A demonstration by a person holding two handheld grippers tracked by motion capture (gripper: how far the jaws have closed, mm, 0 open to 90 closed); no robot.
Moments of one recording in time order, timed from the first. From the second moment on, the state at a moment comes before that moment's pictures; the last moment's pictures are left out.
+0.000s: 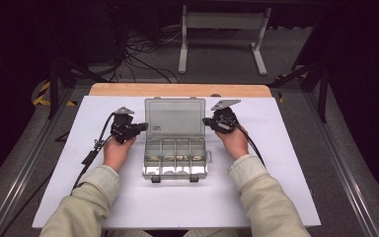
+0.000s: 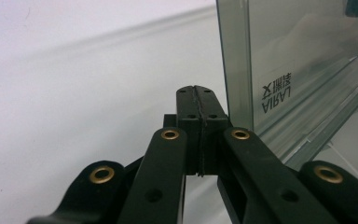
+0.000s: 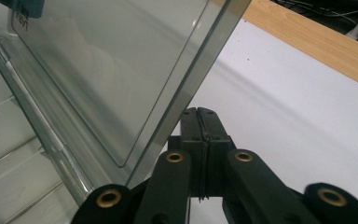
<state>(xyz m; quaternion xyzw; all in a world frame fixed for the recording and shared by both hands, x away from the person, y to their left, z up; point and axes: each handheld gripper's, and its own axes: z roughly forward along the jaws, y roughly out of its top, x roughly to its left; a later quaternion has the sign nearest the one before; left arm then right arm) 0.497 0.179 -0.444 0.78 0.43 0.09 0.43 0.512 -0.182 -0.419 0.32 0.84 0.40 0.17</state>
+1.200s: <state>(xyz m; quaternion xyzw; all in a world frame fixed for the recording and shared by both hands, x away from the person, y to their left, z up) 0.480 0.186 -0.418 0.79 0.40 0.09 0.46 0.487 -0.187 -0.383 0.28 0.84 0.44 0.18</state>
